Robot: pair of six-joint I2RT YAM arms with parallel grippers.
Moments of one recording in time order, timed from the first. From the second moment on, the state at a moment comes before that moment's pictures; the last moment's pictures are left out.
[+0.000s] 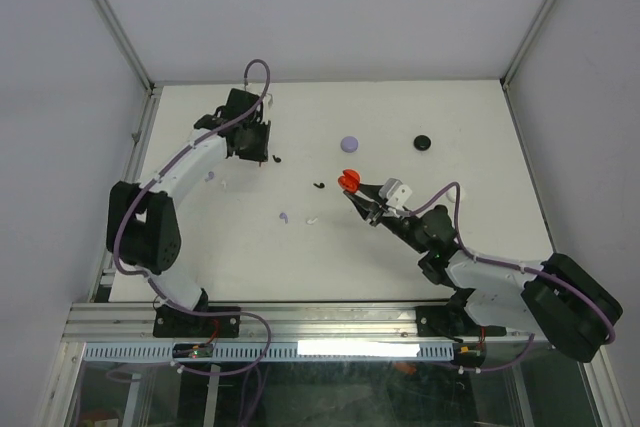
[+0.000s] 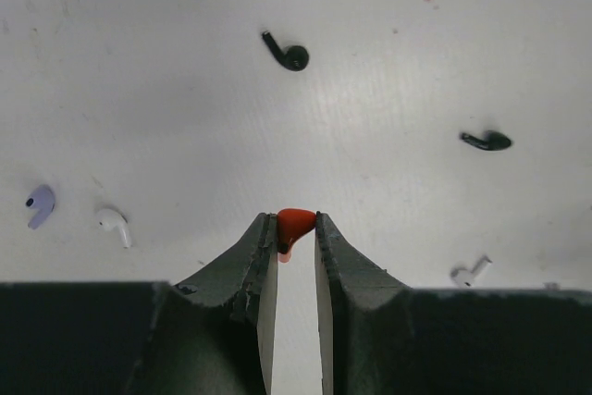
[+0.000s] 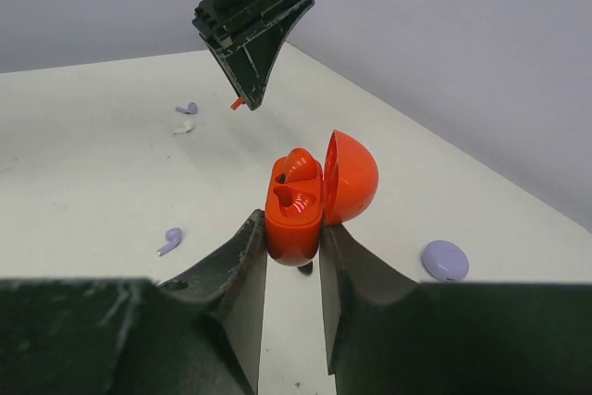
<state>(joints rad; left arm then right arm) -0.33 1.73 1.37 -0.63 0.01 -0.12 0.78 1.12 0.21 1.10 -0.12 -0.17</state>
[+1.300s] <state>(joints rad) -0.88 1.12 0.92 0.15 -0.07 -0.43 0.78 1.29 0.35 1.23 -0.15 -0.13</state>
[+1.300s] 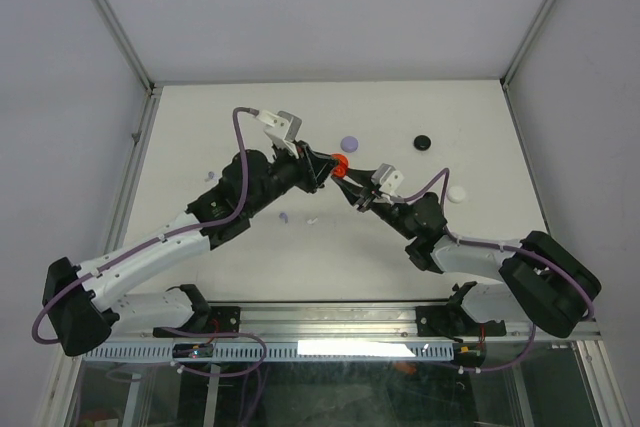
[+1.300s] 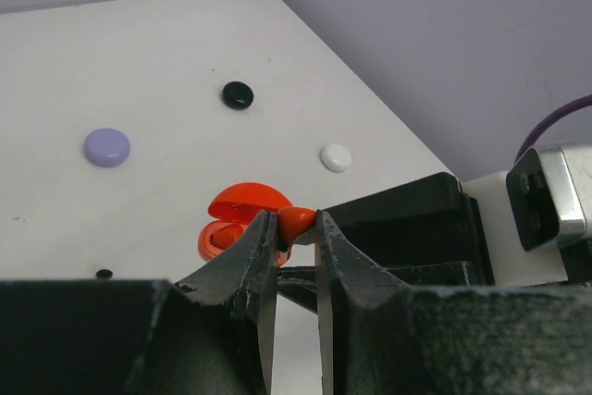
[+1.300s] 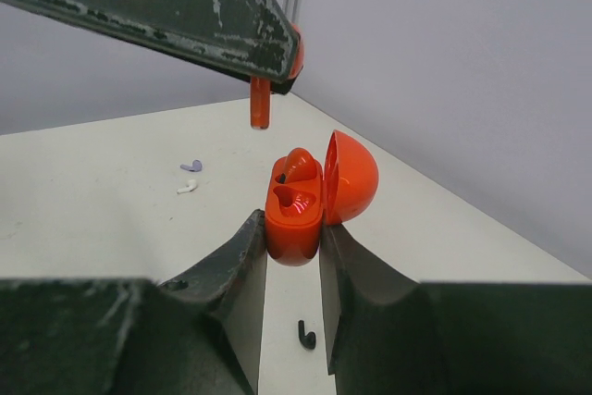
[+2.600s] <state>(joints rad) -0.98 1.20 0.96 0.11 -0.24 -0.22 0.78 1.26 0.35 1.24 -0.16 -0.12</state>
